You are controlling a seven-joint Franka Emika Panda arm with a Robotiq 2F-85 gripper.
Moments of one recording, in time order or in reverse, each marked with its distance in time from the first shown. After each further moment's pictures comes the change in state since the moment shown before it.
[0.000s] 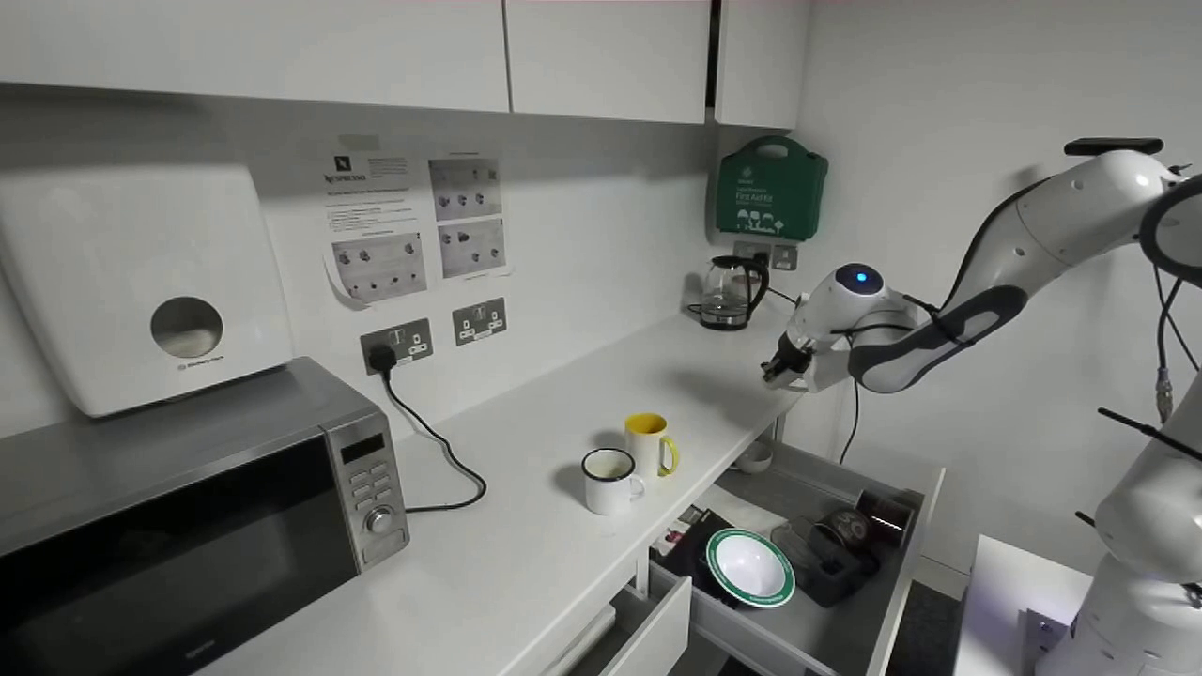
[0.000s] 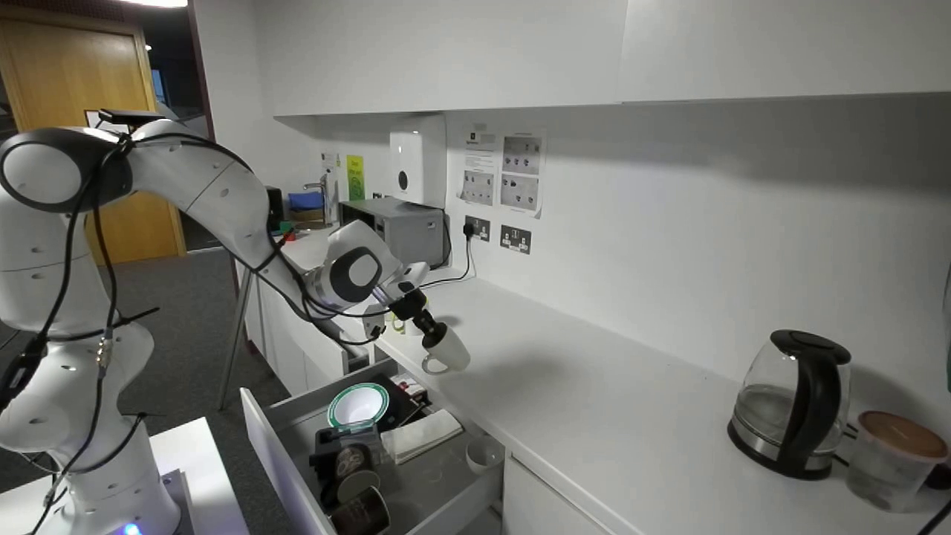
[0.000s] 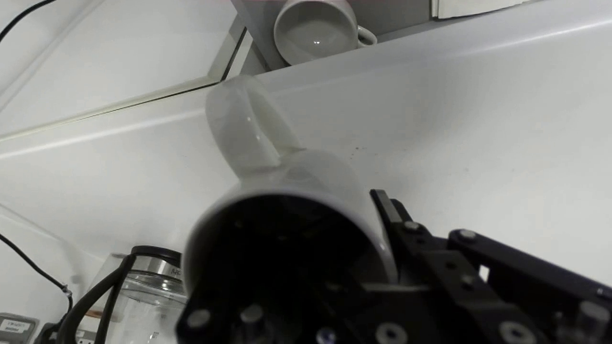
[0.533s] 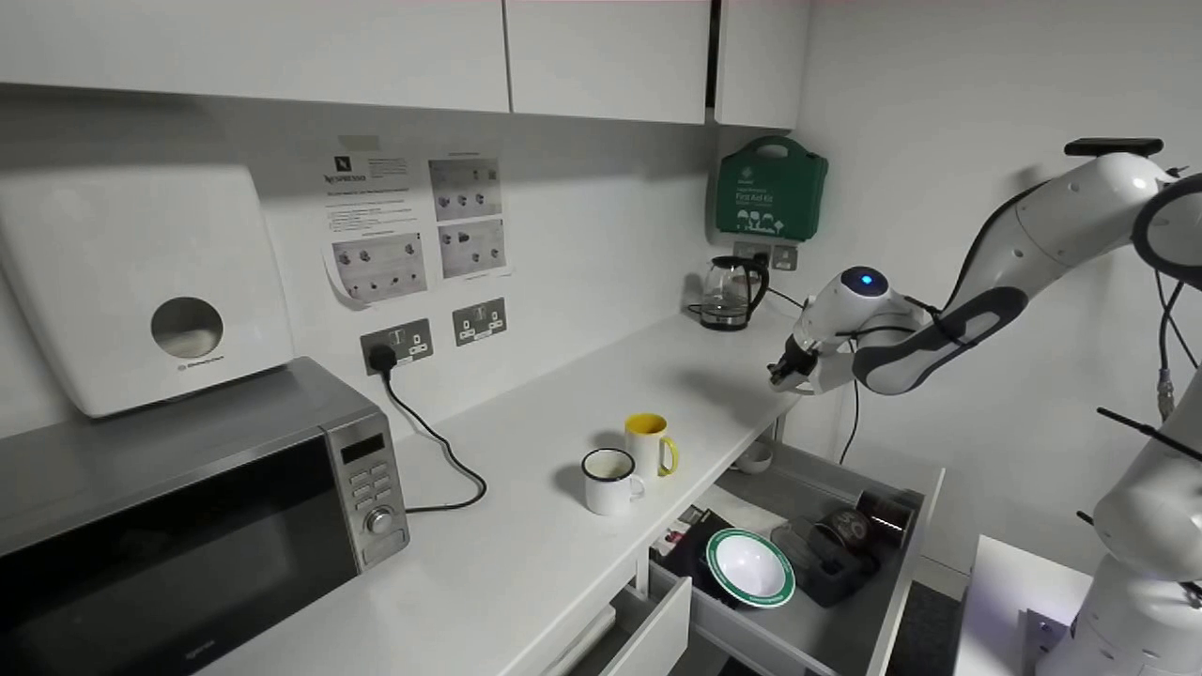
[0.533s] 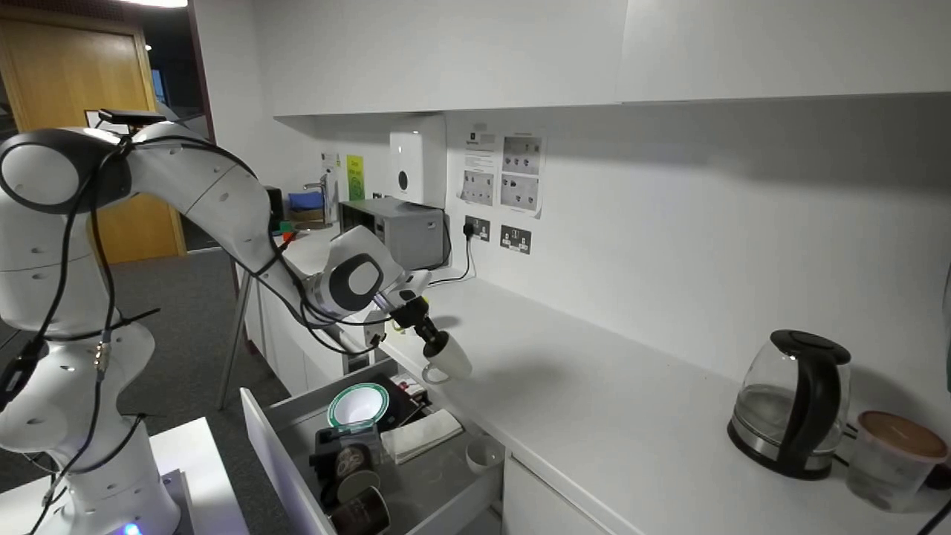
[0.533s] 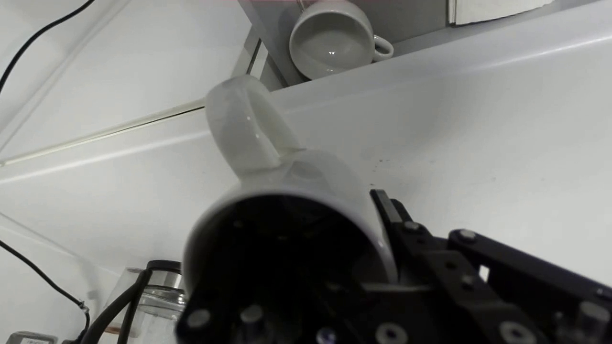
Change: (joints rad) arm -0.021 0.010 -0.017 -0.012 0.006 0.018 0.001
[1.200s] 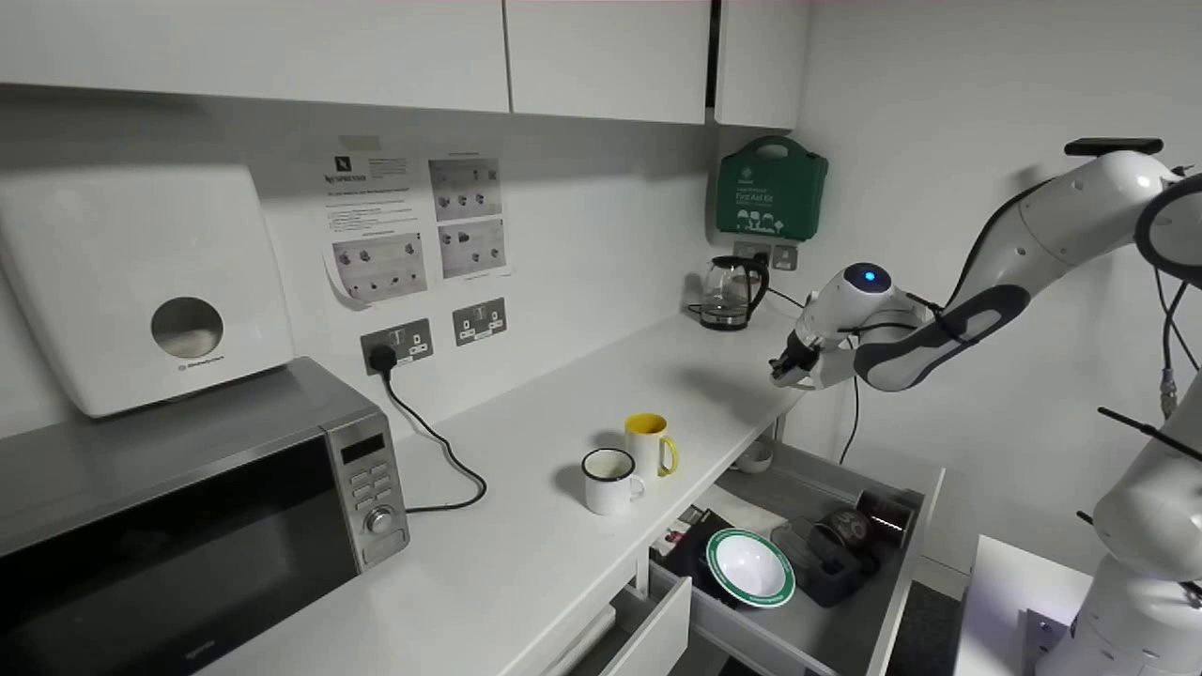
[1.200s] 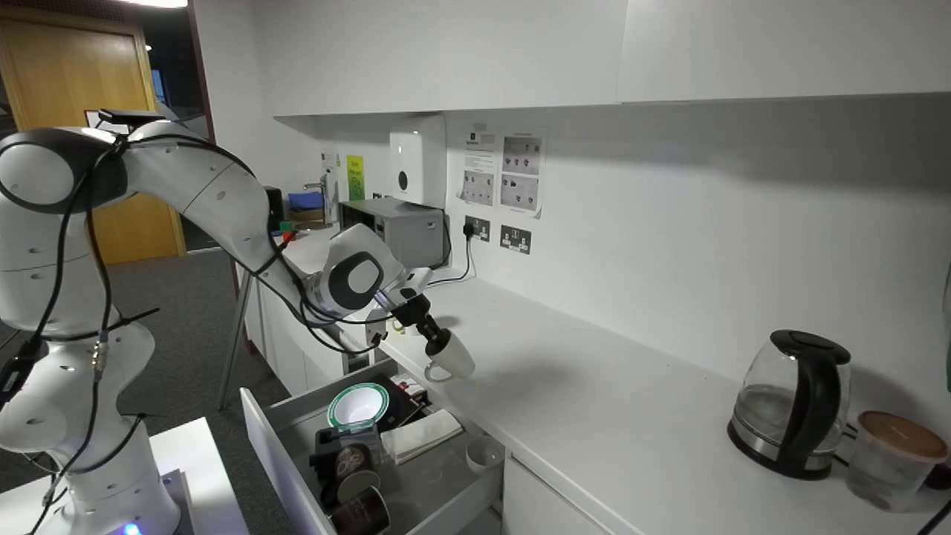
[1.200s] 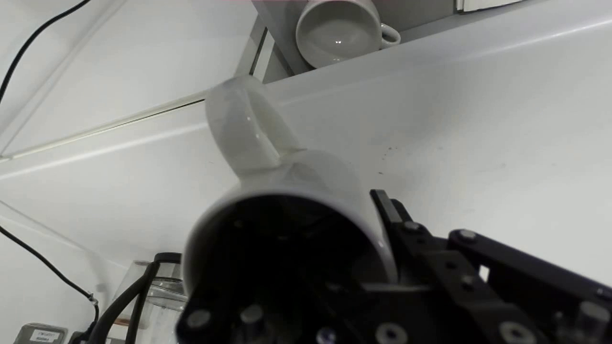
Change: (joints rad) arm -0.003 -0.008 -0.012 0.005 0.000 0.007 -0.002
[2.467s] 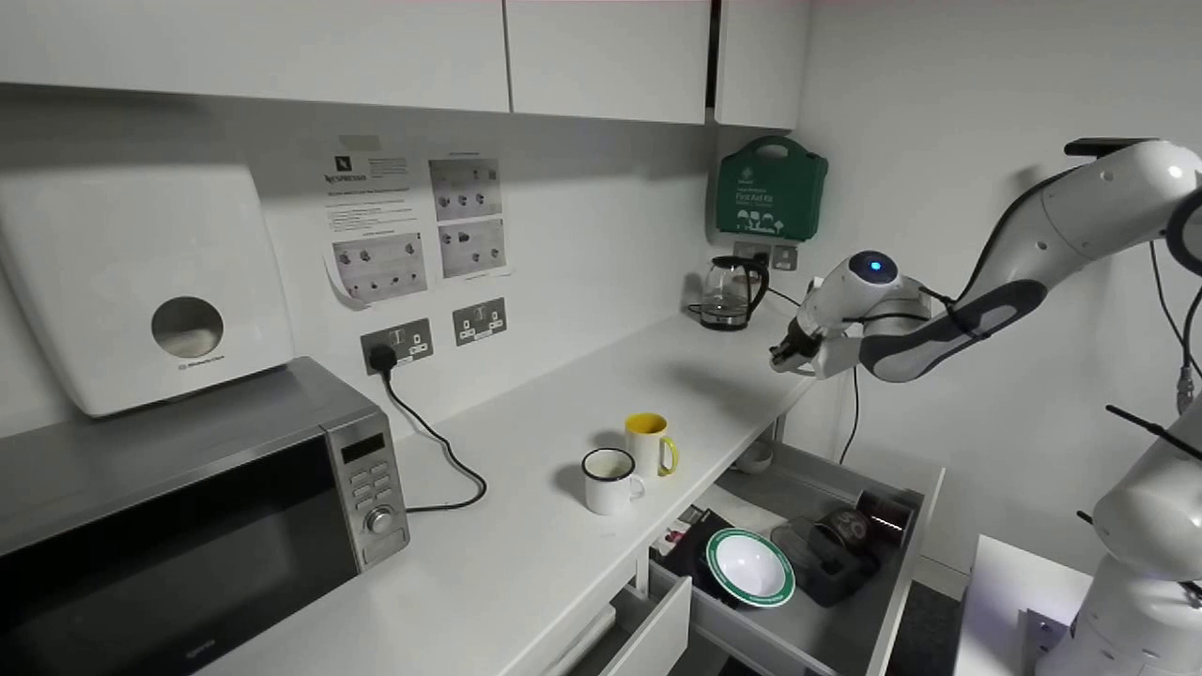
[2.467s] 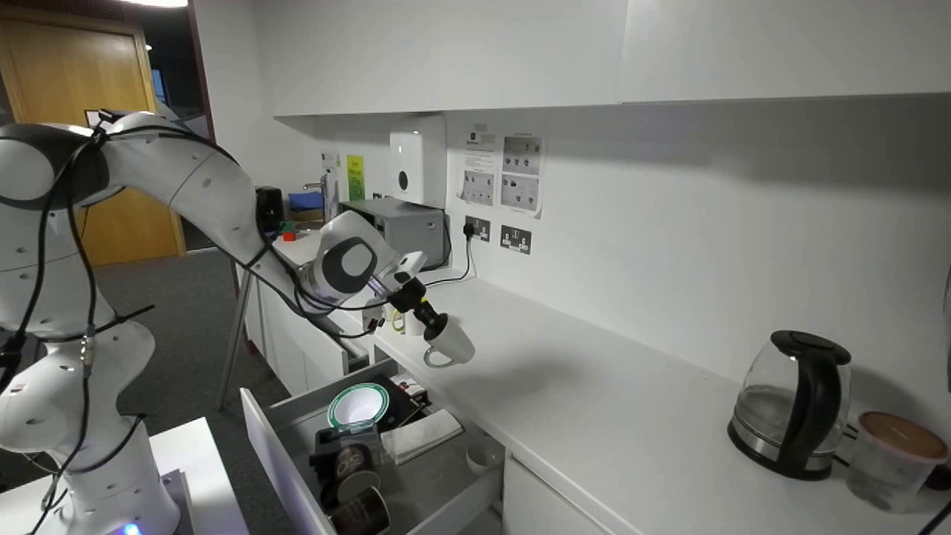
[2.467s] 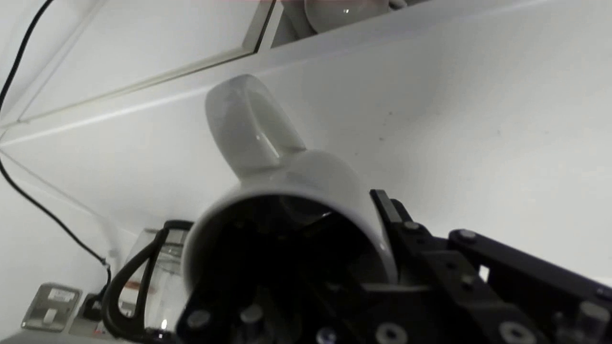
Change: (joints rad) arm -0.002 -0.061 0.017 -0.002 -0.043 -0.024 0.034
